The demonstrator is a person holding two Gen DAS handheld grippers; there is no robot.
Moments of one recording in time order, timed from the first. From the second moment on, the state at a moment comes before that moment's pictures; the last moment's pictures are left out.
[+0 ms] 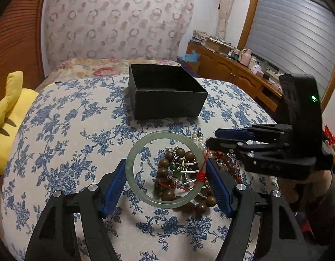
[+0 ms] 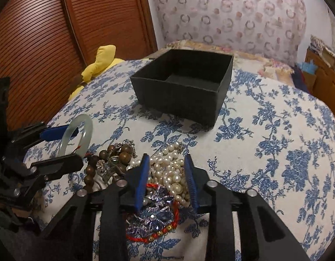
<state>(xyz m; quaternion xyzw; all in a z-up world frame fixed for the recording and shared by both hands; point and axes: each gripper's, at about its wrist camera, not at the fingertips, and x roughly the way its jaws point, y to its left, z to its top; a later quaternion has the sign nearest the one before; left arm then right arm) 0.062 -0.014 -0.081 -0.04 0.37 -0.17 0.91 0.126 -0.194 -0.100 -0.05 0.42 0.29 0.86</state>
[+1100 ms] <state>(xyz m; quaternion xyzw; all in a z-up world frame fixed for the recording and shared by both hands) 0.077 -0.016 -0.050 -0.03 0.34 -0.16 0.93 0.110 -0.233 0.034 -0.06 0.26 0.30 0.92</state>
